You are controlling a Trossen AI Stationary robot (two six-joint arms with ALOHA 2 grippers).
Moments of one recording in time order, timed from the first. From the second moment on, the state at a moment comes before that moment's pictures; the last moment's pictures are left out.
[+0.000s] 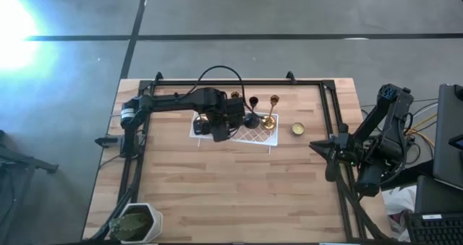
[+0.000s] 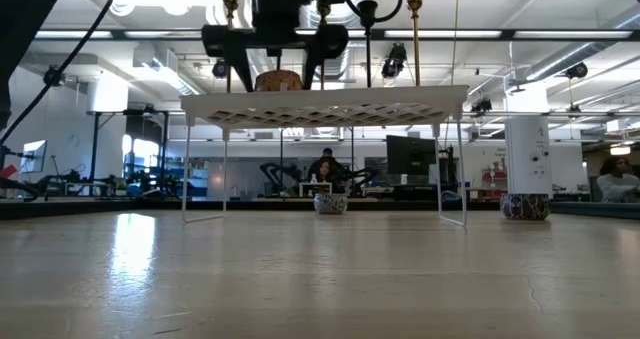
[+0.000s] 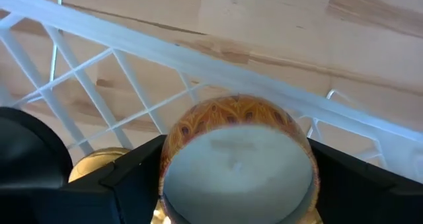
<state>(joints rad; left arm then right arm) 0.14 1.90 1.88 -1.35 0.02 1.49 1.06 1.02 1.08 -1.37 1.17 1.46</state>
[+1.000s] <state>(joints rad) 0.14 1.90 1.89 -1.36 -0.03 1.40 1.06 1.02 1.08 -1.37 1.17 1.46</state>
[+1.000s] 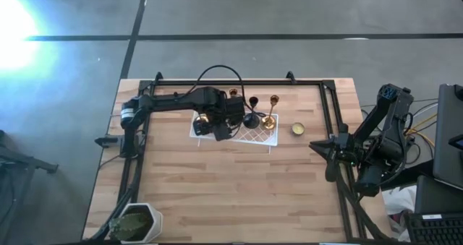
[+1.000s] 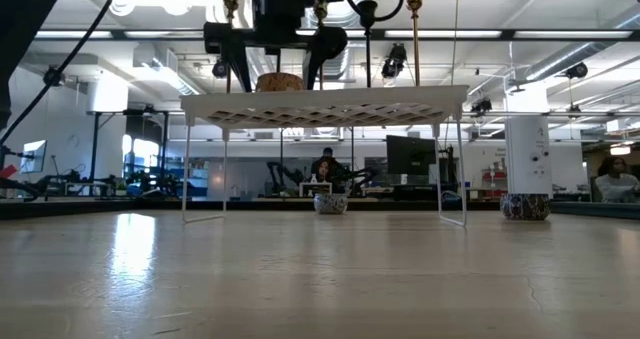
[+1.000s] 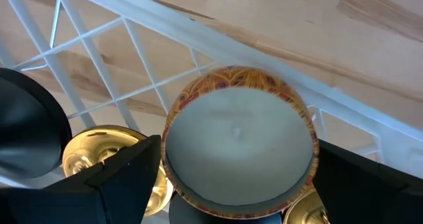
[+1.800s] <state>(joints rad) 0.08 1.90 1.93 -1.38 -0.10 1.38 1.06 1.02 1.08 -1.37 1.17 1.46</state>
